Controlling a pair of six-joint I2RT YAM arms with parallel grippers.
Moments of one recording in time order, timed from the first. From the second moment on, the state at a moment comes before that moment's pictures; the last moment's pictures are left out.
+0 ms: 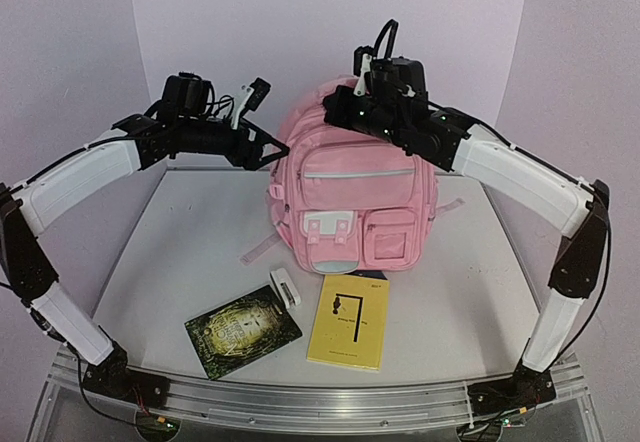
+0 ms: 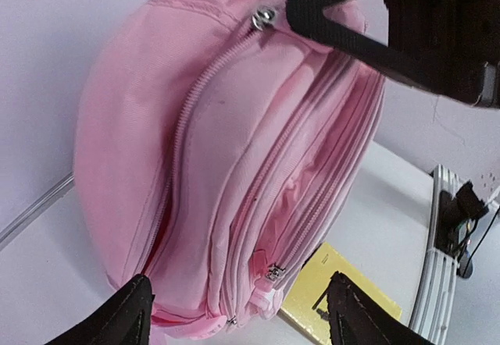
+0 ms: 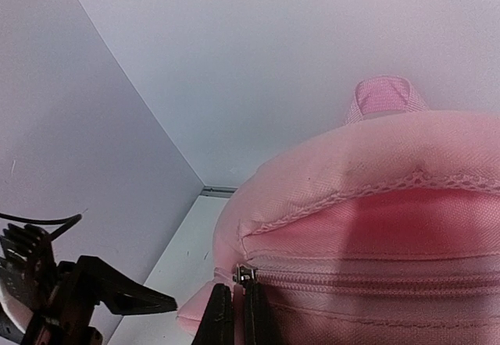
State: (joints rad) left arm -0.58 1.55 1.53 -0.38 0.49 0.04; right arm 0.85 1.82 1.90 -0.25 0.29 0.48
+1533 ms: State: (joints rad) left arm -0.47 1.78 1.27 -0.02 0.66 -0.36; right arm 0.90 1.93 2.02 -0.27 0.33 0.36
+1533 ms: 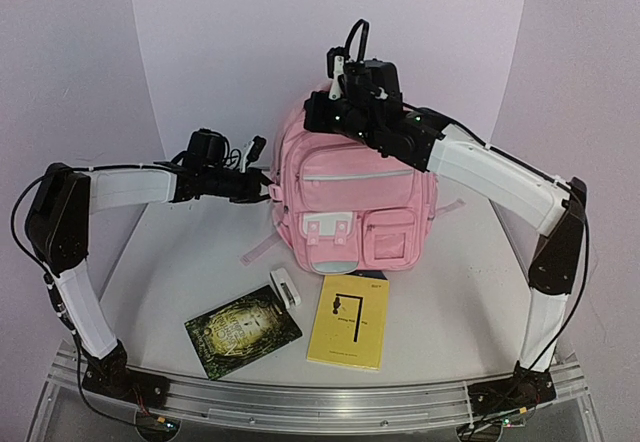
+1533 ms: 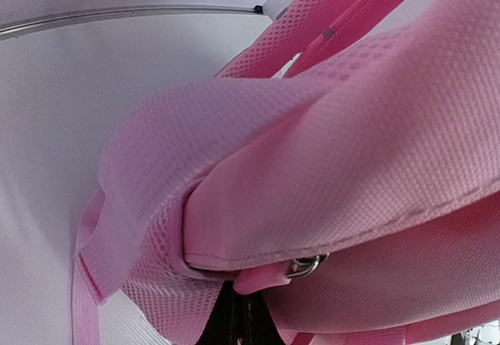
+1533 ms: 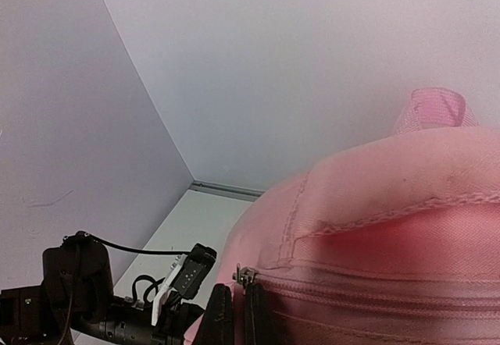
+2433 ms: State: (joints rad) left arm -0.49 1.76 1.30 -0.08 0.54 -0.31; right arm 0.98 2.11 2.23 -0.37 0.46 0.27
